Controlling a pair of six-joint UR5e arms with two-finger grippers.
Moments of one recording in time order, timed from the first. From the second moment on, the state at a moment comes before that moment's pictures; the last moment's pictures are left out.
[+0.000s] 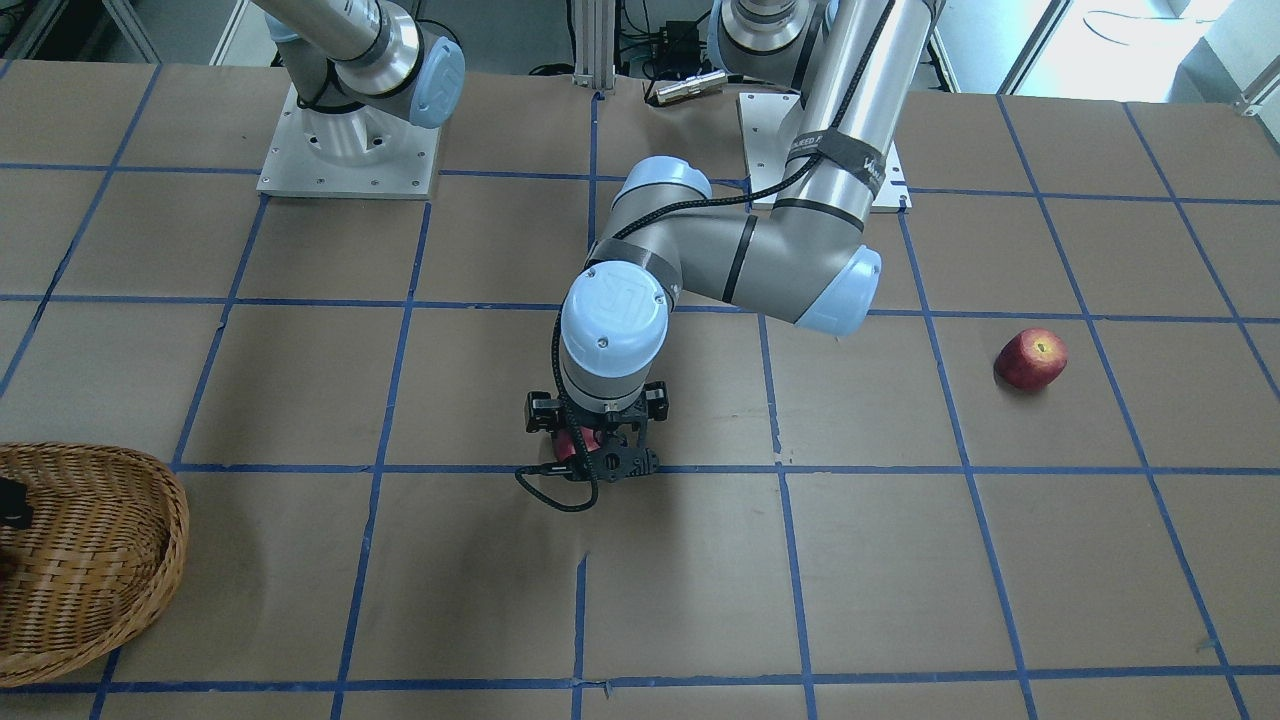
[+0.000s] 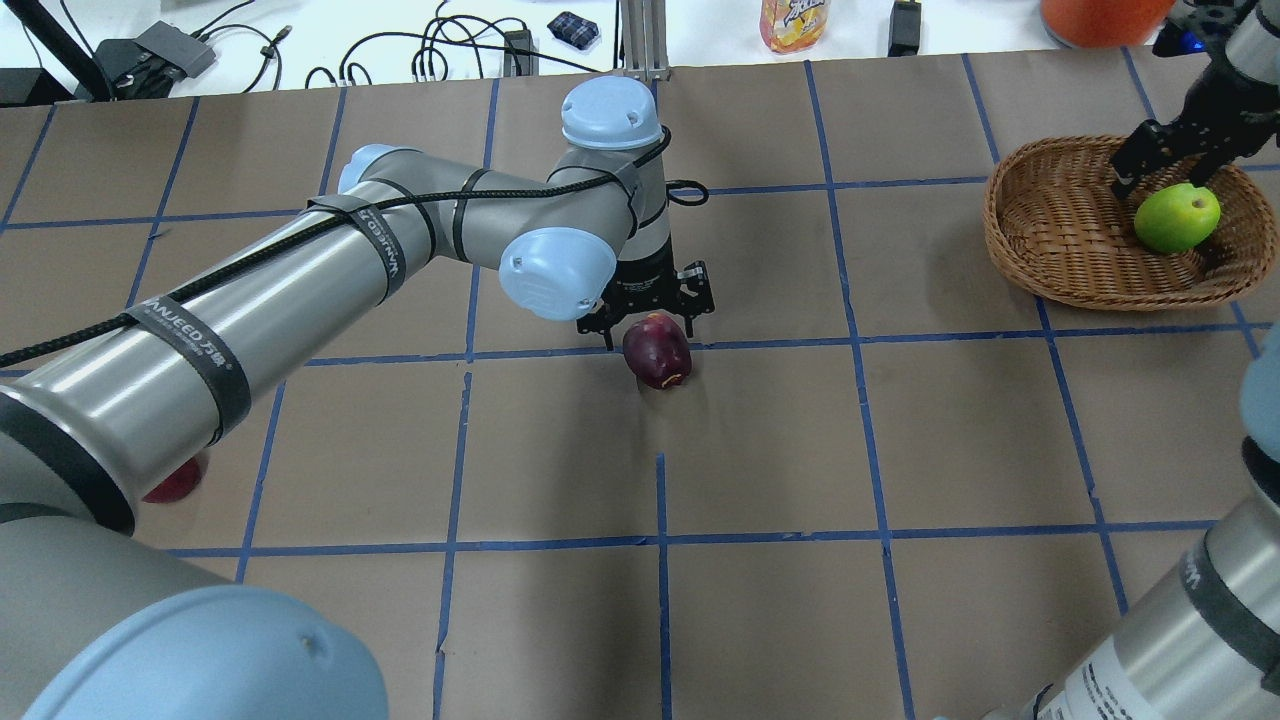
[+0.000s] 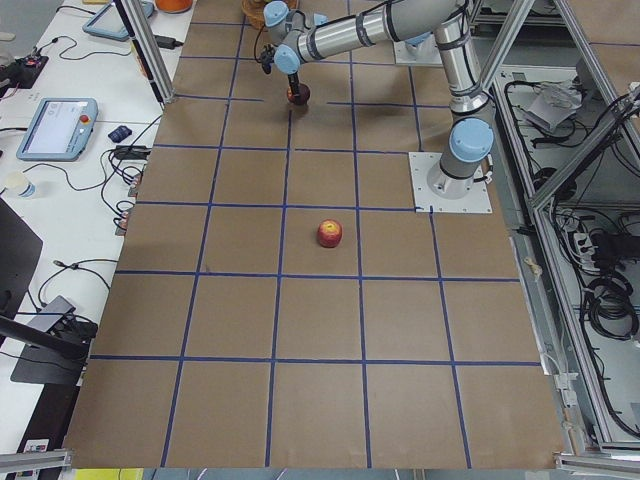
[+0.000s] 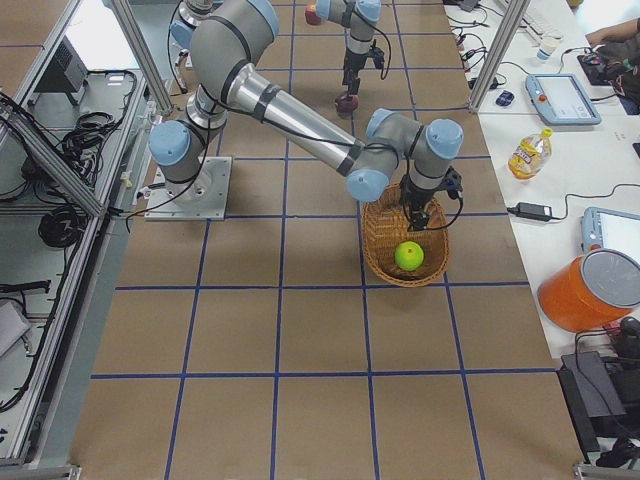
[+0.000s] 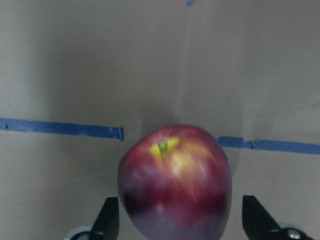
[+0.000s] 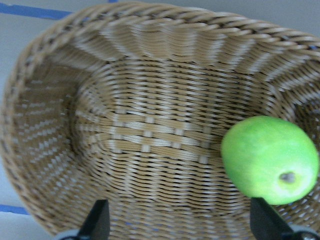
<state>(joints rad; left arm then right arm) -1.91 -2.08 -1.54 -1.22 1.48 -0.46 1.14 -1.04 1.34 -1.83 -1.59 -0.56</state>
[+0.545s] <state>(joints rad) -1.65 -1.86 -1.55 -1.57 1.57 -0.13 1.45 -1.10 1.35 -1.76 -1.53 -0.12</state>
